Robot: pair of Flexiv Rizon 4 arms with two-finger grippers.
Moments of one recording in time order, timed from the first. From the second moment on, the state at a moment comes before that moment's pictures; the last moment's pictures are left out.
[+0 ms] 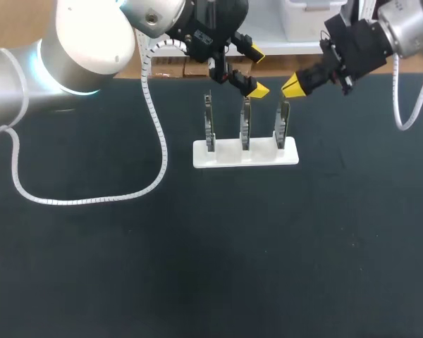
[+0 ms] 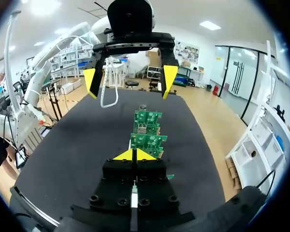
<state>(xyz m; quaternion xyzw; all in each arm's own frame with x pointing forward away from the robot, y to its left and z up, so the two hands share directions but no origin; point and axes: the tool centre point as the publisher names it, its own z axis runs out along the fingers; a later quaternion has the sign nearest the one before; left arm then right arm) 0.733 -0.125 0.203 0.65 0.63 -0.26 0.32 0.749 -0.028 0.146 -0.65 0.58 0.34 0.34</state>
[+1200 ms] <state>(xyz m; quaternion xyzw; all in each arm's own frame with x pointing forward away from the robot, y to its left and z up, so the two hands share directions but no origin) 0.733 -0.125 0.203 0.65 0.63 -0.26 0.32 0.748 -0.027 0.150 -0.67 0.55 0.34 0.36</state>
